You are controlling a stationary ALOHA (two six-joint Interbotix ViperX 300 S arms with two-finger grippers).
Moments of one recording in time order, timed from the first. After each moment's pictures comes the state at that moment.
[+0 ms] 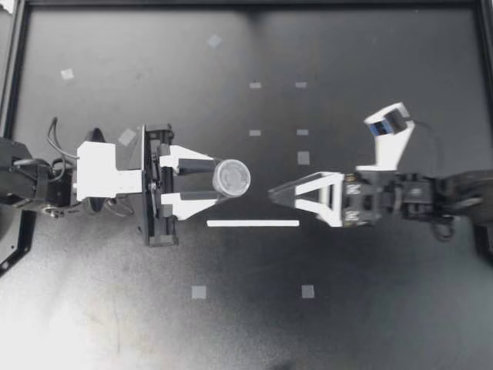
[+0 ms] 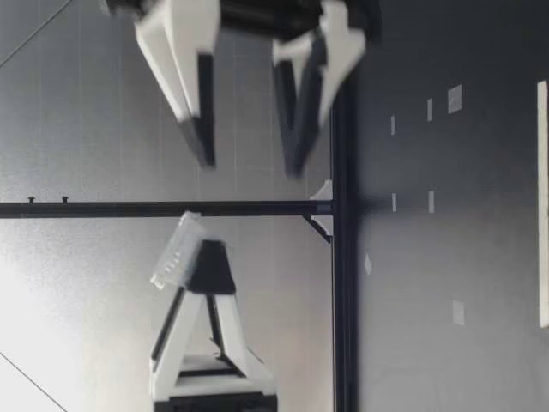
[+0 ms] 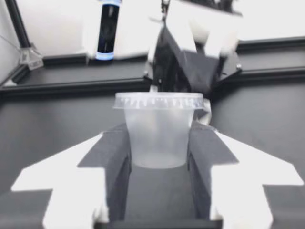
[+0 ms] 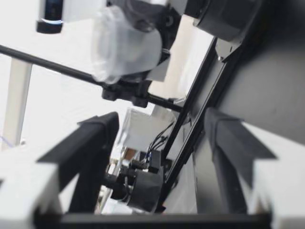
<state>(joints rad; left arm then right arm) 0.00 -0.04 0.98 -0.09 -0.94 0.17 -0.02 0.14 0.97 -0.02 -1.18 1.21</state>
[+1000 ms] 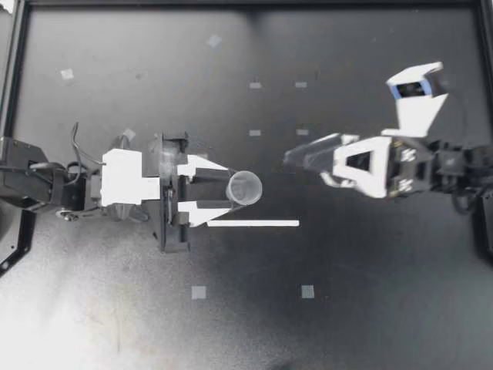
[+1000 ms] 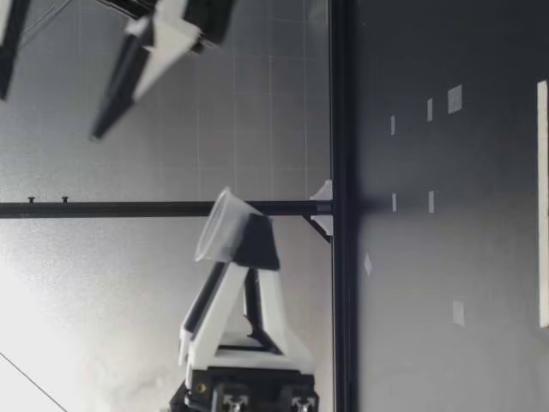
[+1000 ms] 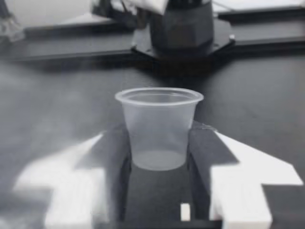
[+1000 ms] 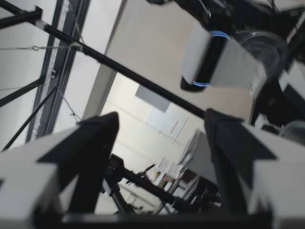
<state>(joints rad) -0.01 0.01 0.93 -0.10 -0.86 0.17 -0.13 -0.15 1.04 -0.16 -1.25 1.24</state>
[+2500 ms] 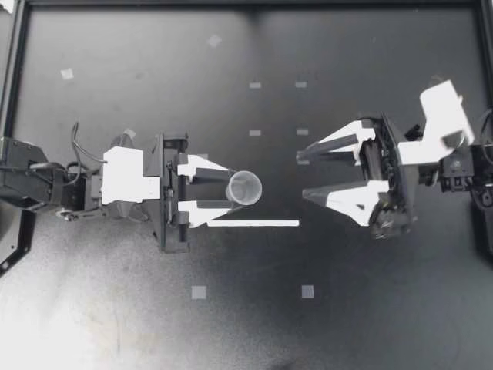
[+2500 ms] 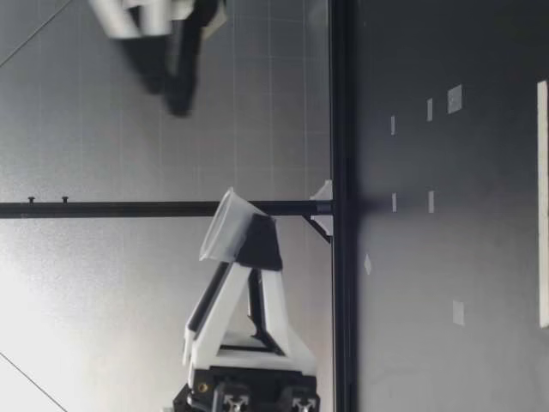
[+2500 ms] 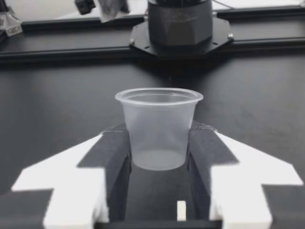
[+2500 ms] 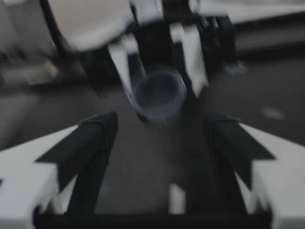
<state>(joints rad) -0.01 0.01 0.93 -0.10 -0.86 0.14 -0.15 -0.24 1.07 -0.27 -0.77 0.27</state>
